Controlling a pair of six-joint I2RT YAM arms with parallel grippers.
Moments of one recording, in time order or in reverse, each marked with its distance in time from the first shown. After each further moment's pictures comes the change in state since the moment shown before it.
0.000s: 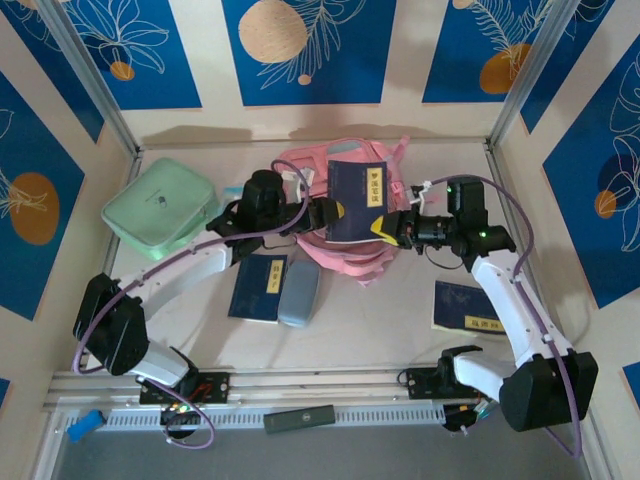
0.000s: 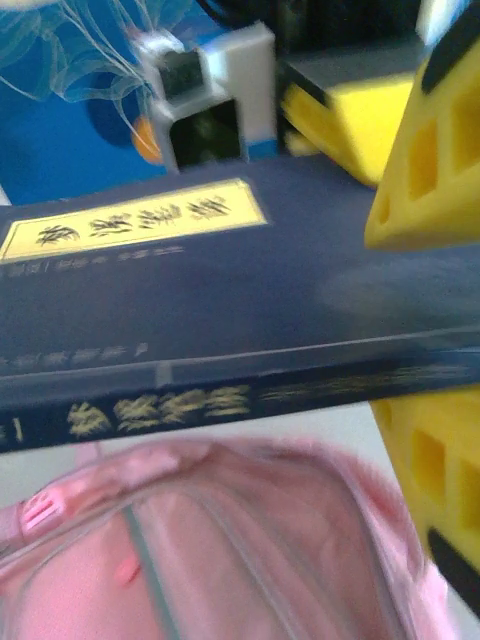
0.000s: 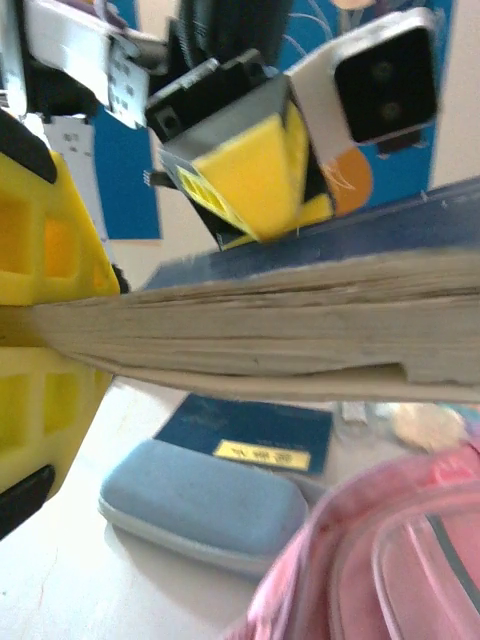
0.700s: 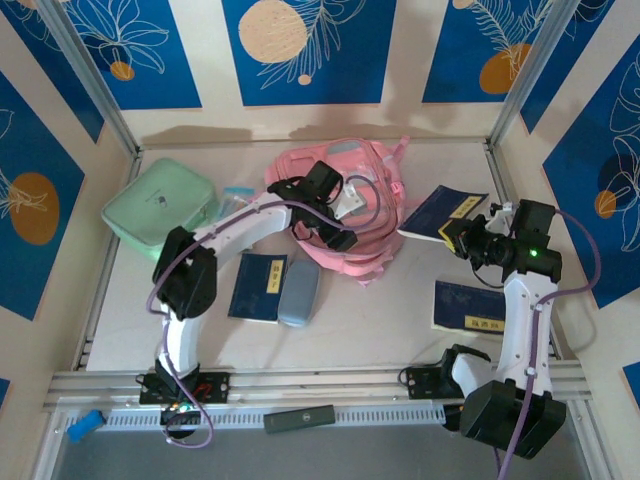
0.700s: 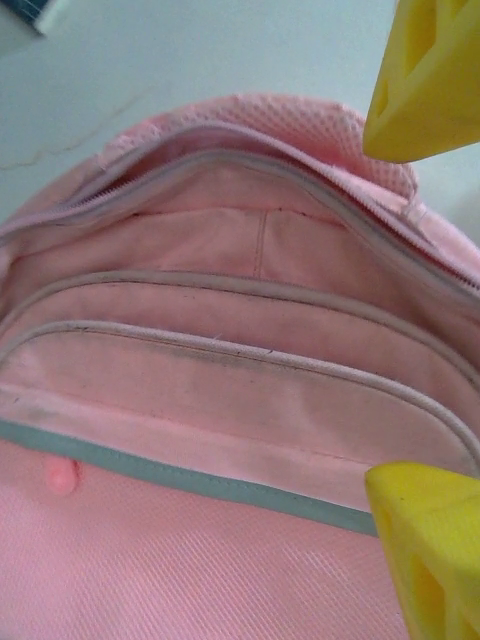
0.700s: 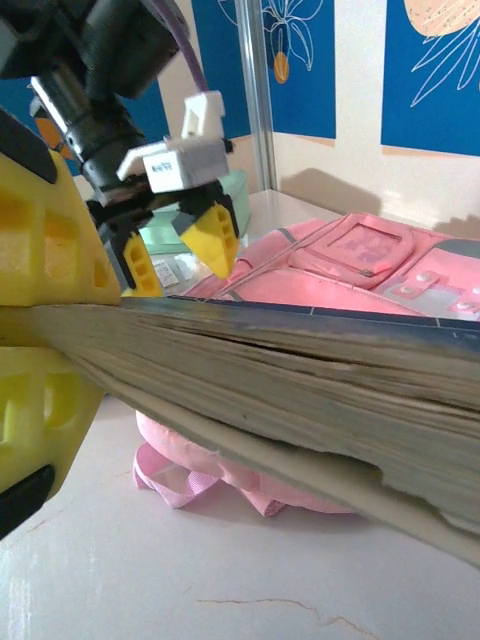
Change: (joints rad) left arm -0.071 0.525 0.568 -0.666 -0.253 1.114; right arm -0.481 -0.138 -0.013 -0.299 0.157 -0.084
